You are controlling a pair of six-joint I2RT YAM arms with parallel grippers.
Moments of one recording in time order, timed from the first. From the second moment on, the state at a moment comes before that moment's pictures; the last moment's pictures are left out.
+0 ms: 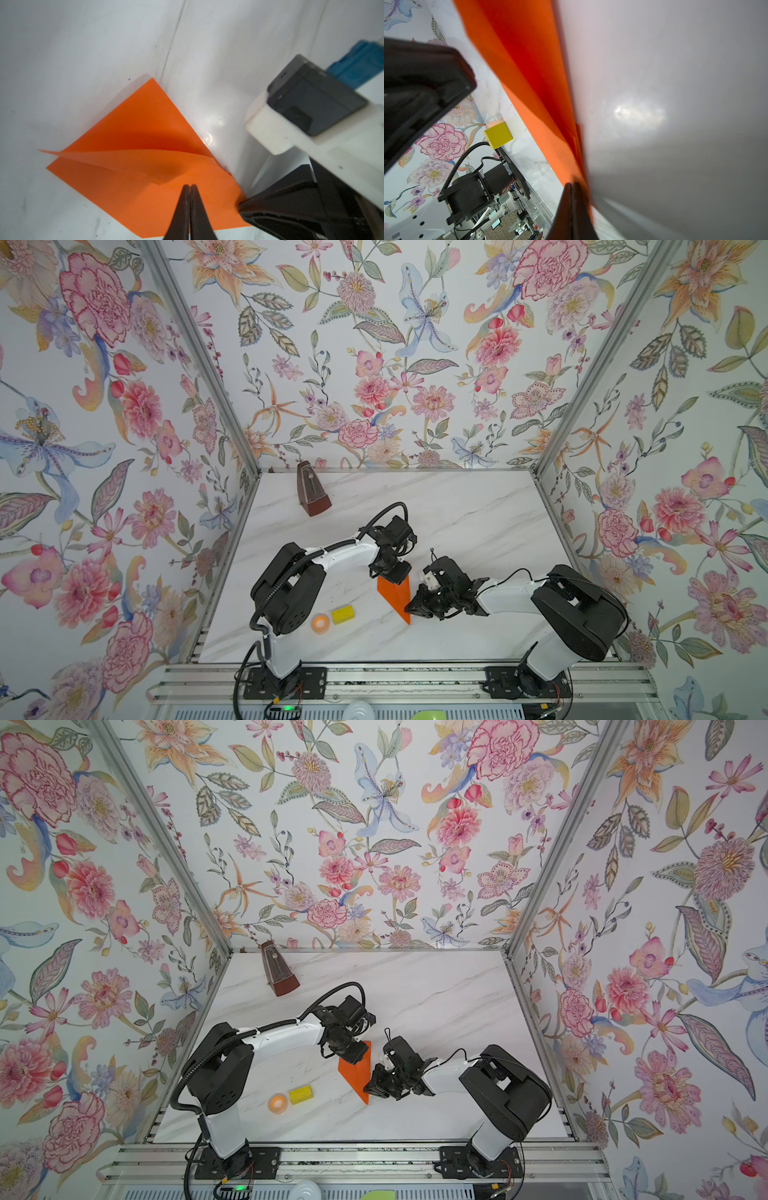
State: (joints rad) left arm -0.77 1.87 1.28 -0.71 0.21 -0.09; right arm 0.80 1.62 0.56 0.15 -0.55 1.11
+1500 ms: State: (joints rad) left arm -0.65 2.05 1.44 -0.80 0.12 -0.04; right arm 0.78 1.63 0.56 0.15 -0.56 1.09
